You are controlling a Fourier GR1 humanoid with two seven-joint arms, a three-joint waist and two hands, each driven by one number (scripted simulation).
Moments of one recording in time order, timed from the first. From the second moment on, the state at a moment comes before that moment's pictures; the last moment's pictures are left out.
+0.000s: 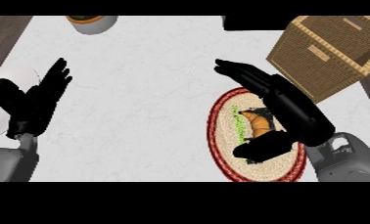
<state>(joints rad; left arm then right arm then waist) -0.16 0.49 -0.09 -1.41 0.32 0.15 0.18 -0.43 -0.54 0.49 -1.82 0.15 0.01 0.13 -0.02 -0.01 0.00</state>
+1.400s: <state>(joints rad) -0.17 0.43 -0.05 -1.40 0.26 0.12 0.17 -0.35 -0.86 -0.05 -1.94 -0.24 0.67 0.51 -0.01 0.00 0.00</state>
